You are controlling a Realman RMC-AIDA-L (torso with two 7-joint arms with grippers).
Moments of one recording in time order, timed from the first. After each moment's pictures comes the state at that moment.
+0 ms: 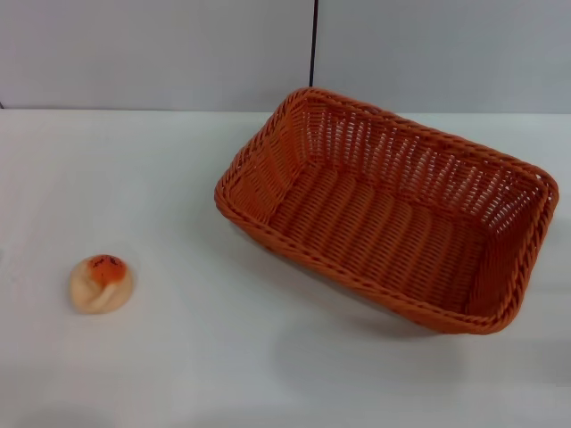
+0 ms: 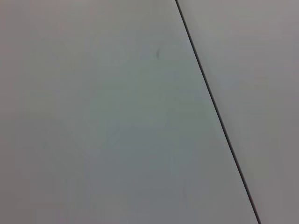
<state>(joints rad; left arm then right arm) -0.07 -2.07 -0.54 -0.09 1.96 1.55 -0.30 0.25 2.08 -0.31 -0.09 -1.10 -1.65 0.60</state>
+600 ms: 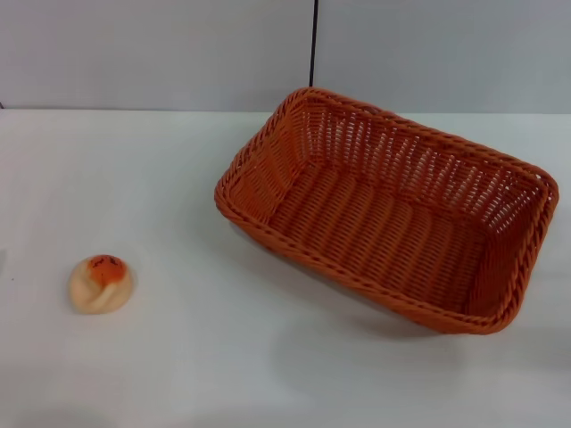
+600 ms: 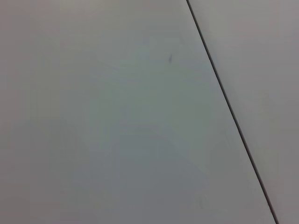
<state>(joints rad) -0.06 -2.07 -0.54 -0.09 1.96 1.56 -0.30 0.29 2.08 -0.31 -0.09 -1.10 -1.65 0.60</state>
